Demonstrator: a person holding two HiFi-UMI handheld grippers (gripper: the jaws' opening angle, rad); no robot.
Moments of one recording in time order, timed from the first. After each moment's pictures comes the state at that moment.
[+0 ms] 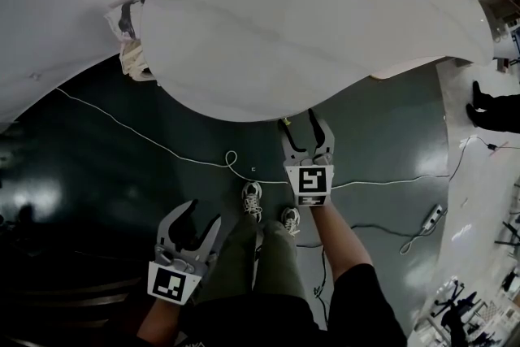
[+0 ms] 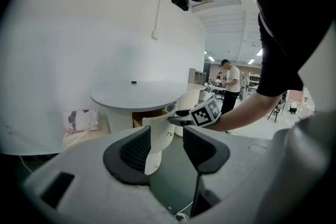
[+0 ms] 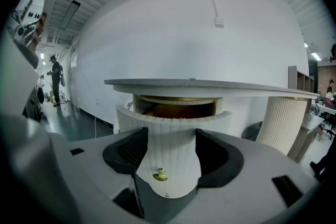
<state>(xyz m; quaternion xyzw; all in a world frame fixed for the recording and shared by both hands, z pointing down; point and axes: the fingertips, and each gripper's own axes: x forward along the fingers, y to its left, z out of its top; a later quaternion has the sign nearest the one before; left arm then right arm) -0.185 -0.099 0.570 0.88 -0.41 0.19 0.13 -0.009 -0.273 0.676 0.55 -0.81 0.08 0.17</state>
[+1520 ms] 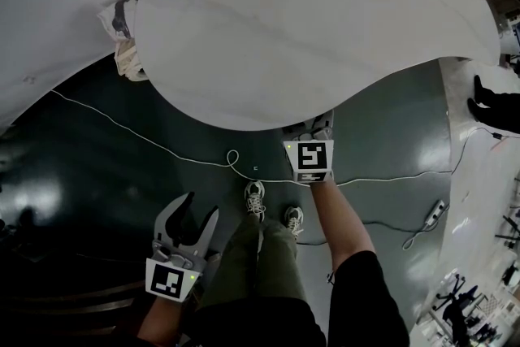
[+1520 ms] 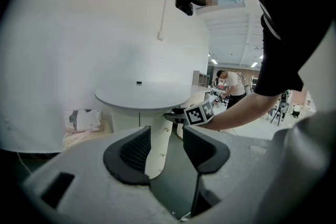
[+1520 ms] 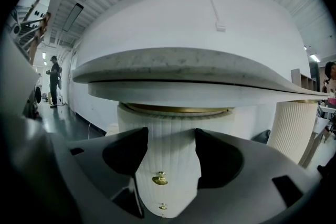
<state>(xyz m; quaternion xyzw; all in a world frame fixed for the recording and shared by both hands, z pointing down) -0.201 -0.136 0.583 0.88 -0.42 0.16 0.13 -0.027 -0.343 0.673 0.56 -0.82 0.05 0.12</state>
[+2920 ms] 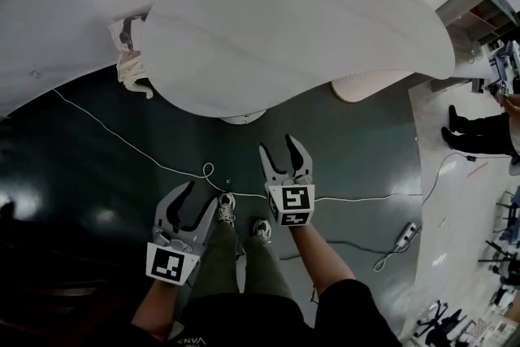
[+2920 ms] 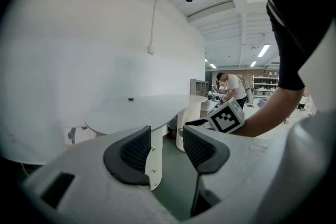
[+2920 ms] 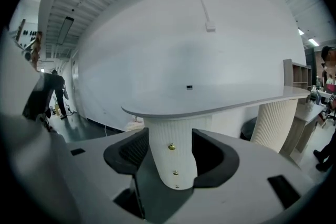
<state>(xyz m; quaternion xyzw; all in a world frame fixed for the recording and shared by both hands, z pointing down) -0.119 -0.098 0.513 0.88 -0.45 0.14 0.08 0.026 -0.206 0.599 0.55 -0.82 0.13 0.14</state>
